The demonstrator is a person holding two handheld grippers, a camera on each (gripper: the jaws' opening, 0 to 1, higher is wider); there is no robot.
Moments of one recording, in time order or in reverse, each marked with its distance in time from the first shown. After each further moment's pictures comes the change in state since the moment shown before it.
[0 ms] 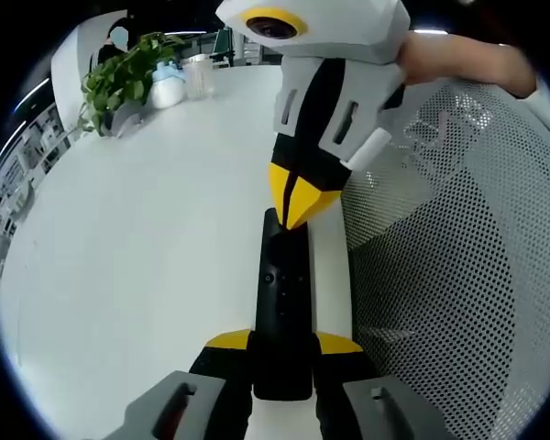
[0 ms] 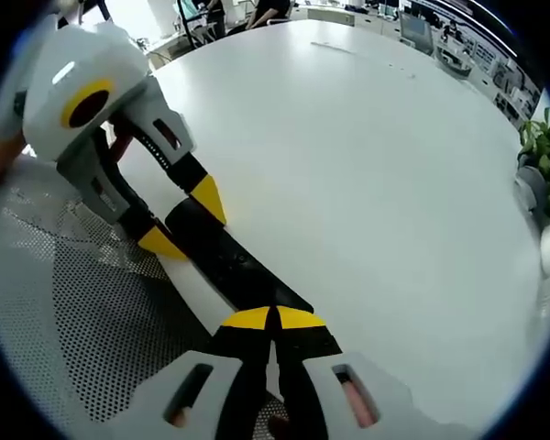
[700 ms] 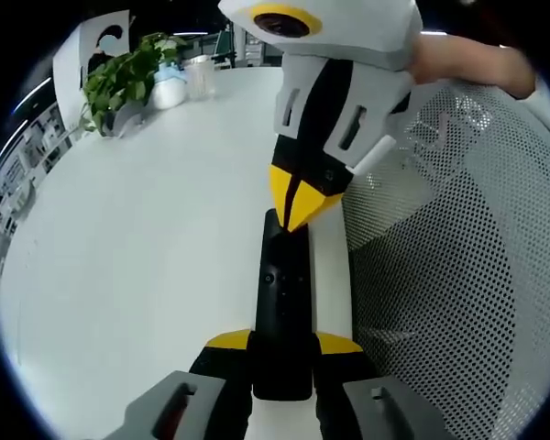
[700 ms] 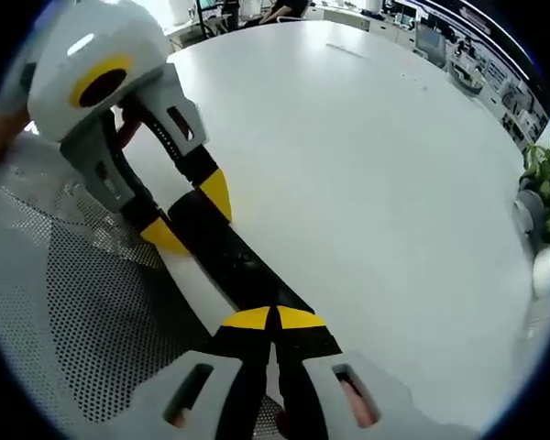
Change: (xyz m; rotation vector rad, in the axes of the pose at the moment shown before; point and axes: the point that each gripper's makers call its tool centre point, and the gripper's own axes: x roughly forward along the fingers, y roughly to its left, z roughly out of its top) left arm 0.000 -0.001 0.000 -0.006 -0.010 0.003; right arm 0.001 0.003 0.001 -0.083 0.023 -0.027
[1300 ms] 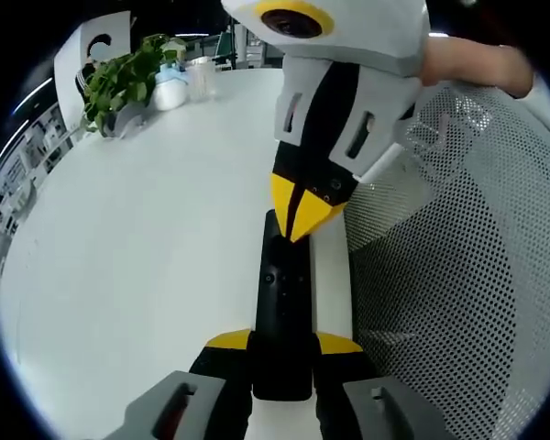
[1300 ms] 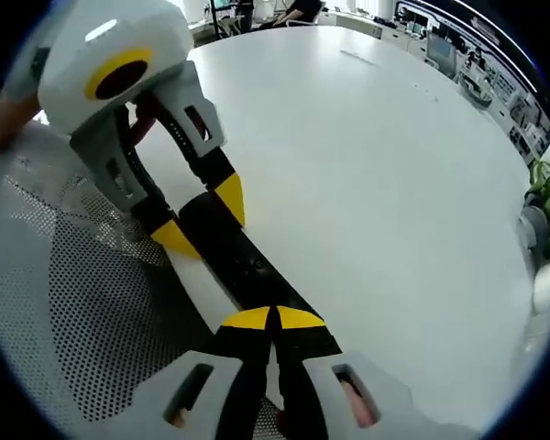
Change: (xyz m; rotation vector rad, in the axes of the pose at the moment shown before) left arm 0.000 0.000 0.000 -0.002 -0.008 0.004; right arm 0.002 0.008 0.006 -0.056 -0.016 0.016
